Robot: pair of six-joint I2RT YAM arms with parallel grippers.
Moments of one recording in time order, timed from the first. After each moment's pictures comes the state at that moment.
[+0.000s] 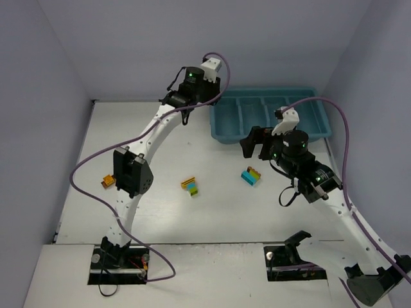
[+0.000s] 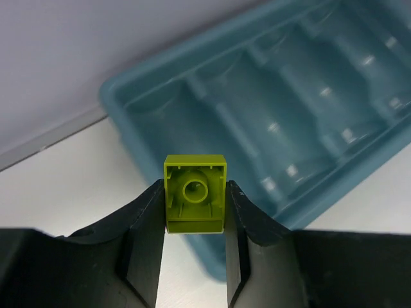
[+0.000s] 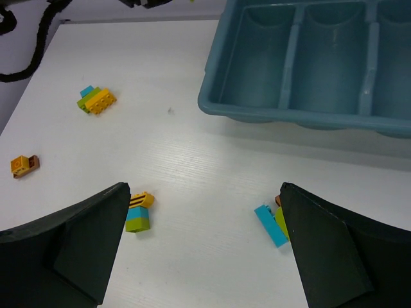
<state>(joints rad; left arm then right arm) -0.51 2.23 2.31 -0.47 0.12 -0.08 0.52 0.95 1.04 -0.41 0.12 0.34</state>
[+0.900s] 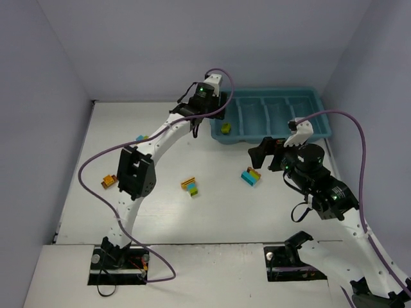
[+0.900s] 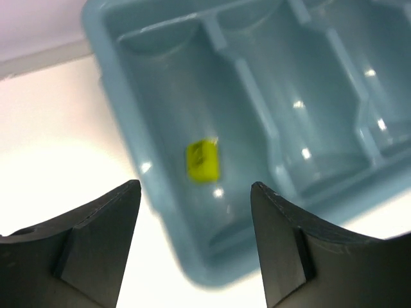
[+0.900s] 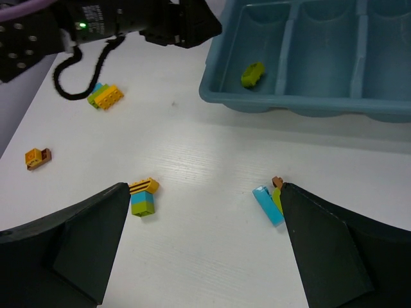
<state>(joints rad) -0.58 2.29 2.20 -0.39 -0.06 -0.25 0.52 0.78 1.01 -0.51 0.13 0.36</state>
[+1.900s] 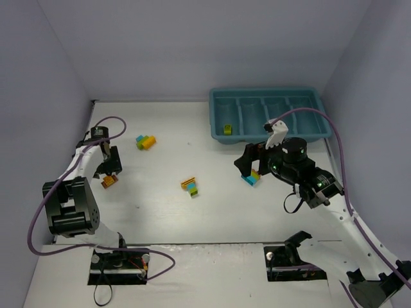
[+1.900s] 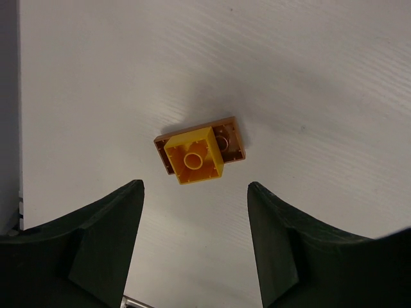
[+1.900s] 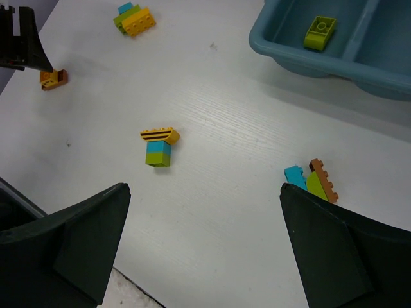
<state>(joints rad) 0.14 1.55 1.08 -0.73 -0.24 -0.17 0.52 0.90 0.98 -0.52 -0.12 0.27</state>
